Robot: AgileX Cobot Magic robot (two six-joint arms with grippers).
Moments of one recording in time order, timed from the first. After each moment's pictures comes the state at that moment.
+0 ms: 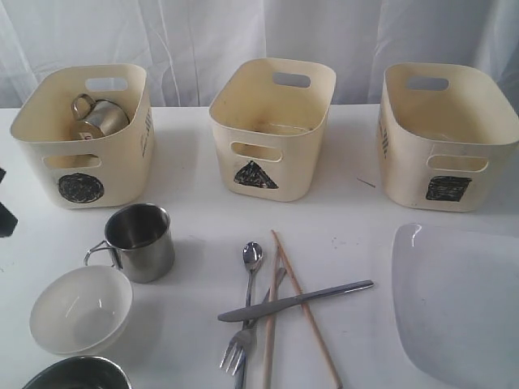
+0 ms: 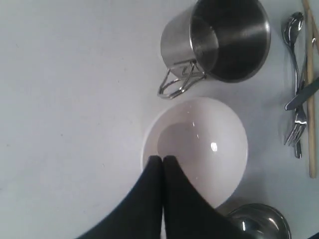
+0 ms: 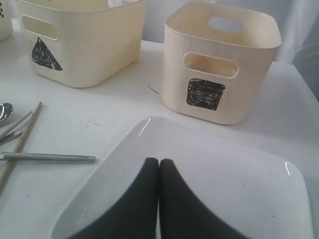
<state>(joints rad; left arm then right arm) 0.13 1.40 -0.97 -0.54 1.10 0.58 0.09 0.01 0.00 -0.15 0.34 0.08</state>
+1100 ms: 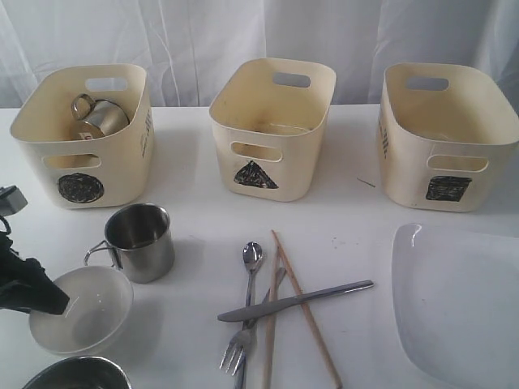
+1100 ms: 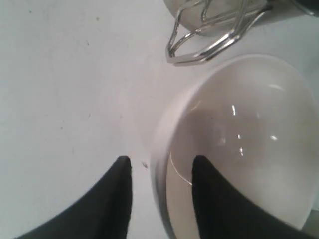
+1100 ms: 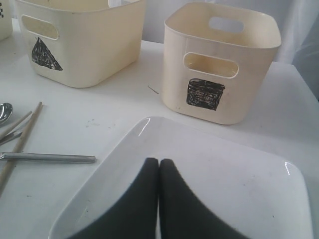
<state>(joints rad) 0.13 1.63 -0.70 -0.83 0.85 1.06 0.09 0.01 0.00 -0.15 0.34 0.08</state>
